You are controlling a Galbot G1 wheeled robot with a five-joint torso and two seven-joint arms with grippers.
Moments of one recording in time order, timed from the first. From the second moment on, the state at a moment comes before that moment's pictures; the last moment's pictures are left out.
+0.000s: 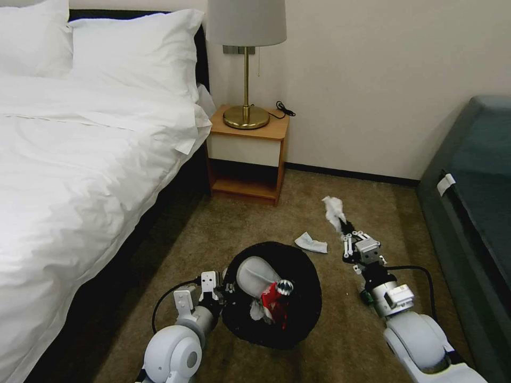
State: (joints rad) left arm 1.43 -1.38 -0.28 -2.06 -0.59 0.61 -0.19; right arm -1.45 0.98 0.40 2.04 0.10 0.20 0.03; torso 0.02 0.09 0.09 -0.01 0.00
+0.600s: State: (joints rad) left arm 1.42 -1.37 -0.28 -2.03 -0.58 0.64 -0.09; right arm -1.50 0.91 0.29 2.07 0.11 0.19 -0.11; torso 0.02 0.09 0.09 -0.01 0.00
